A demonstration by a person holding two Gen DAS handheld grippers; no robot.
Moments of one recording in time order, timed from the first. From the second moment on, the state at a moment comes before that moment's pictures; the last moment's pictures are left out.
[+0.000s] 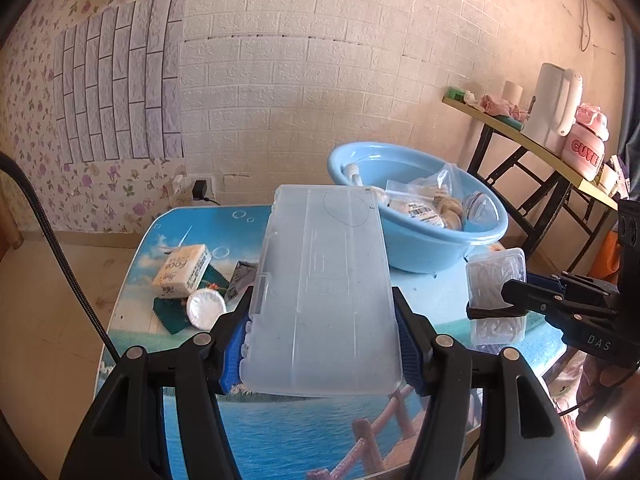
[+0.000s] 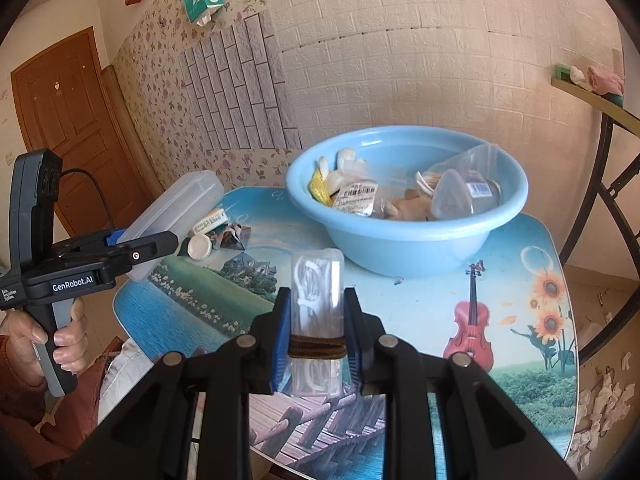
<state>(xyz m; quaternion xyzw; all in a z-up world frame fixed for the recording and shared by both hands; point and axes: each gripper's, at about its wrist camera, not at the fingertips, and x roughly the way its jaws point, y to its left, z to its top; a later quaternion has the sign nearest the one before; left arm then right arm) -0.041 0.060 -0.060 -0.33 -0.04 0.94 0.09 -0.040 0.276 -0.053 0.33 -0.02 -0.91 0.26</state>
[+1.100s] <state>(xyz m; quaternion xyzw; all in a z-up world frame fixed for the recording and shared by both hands) -0.147 0.142 -0.029 -0.31 0.01 0.94 0.15 -0.128 0.297 -0.016 0.28 -0.04 -0.94 0.16</state>
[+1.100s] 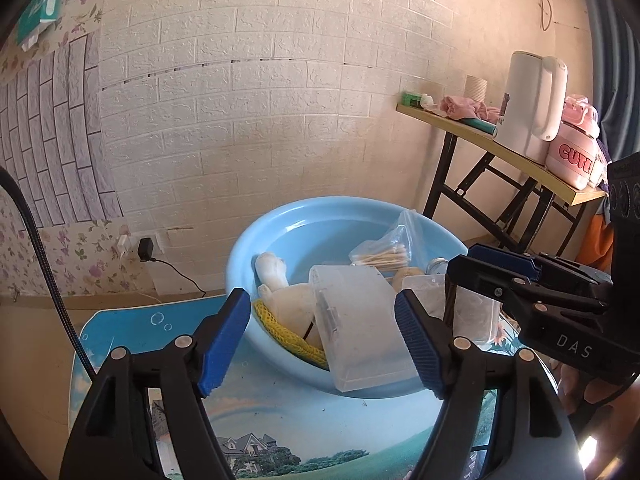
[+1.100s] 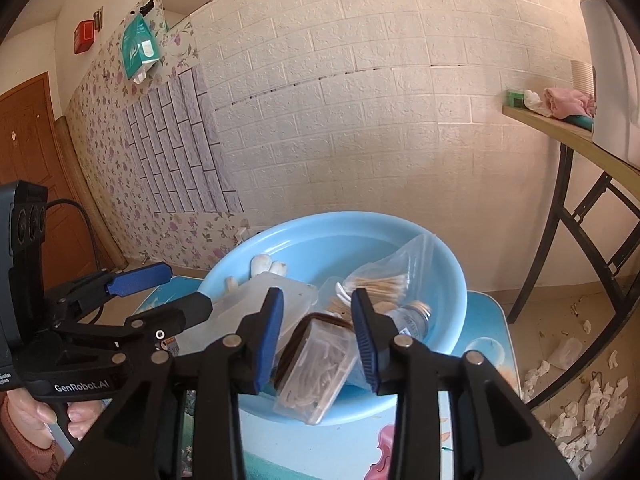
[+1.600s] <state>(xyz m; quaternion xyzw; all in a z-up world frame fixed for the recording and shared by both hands) -0.108 0.057 -0.043 -0.32 0.01 0.94 0.09 -0.104 0.263 0.000 0.27 -0.03 -0.95 0.17</state>
